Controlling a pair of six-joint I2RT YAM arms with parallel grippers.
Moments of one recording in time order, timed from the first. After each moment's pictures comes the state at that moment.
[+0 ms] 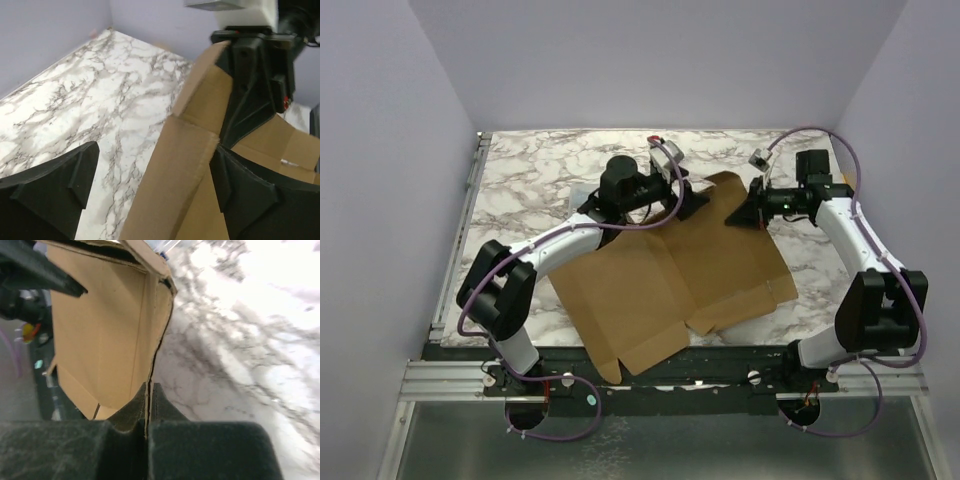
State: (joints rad) left arm -0.66 1.68 1.19 0.46 0.47 -0.06; right arm 0.00 1.53 1.18 -0.70 -1.13 -0.47
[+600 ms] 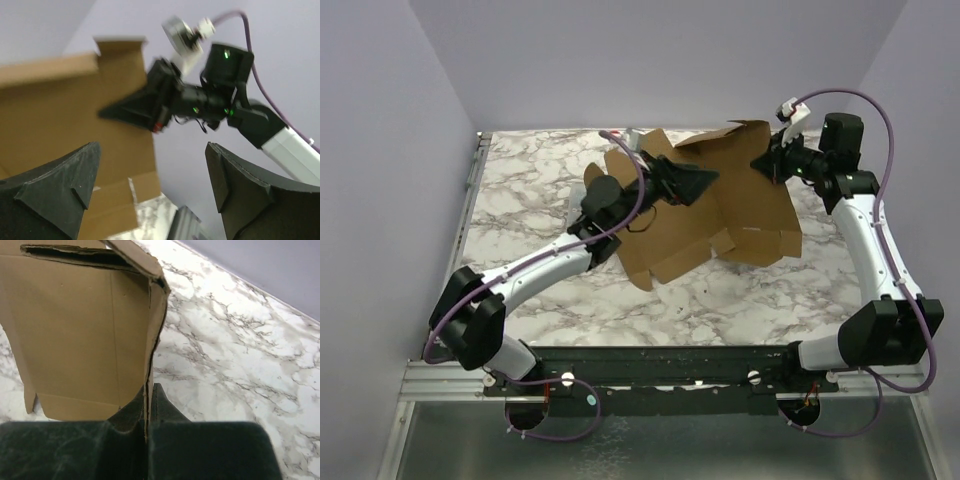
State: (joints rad) left arm -0.67 1.47 1.07 0.74 0.25 -0.82; right arm 0.01 1.41 1.38 -0.45 -0.65 -0.29
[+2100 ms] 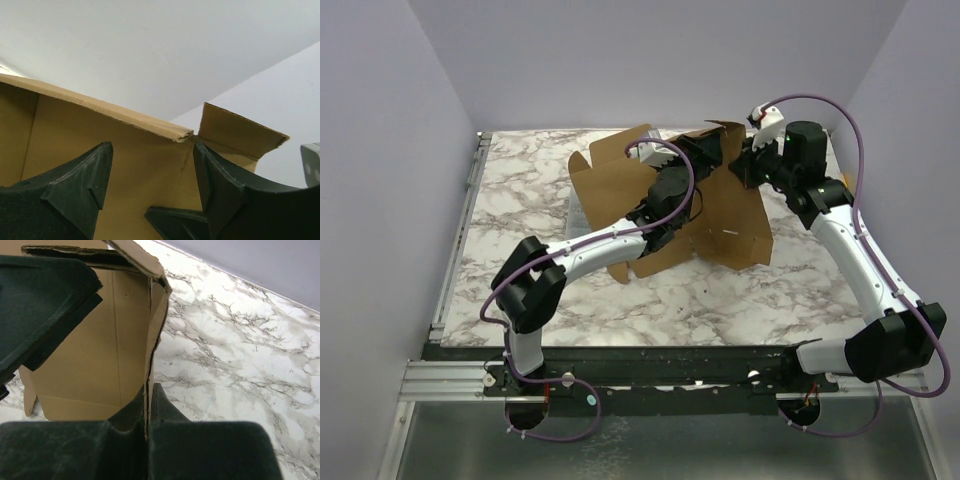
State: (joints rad) left arm -0.91 1.83 1.42 0.63 -0.70 -0.89; right arm 0.25 1.35 1.32 -0.36 -0.29 -0.10
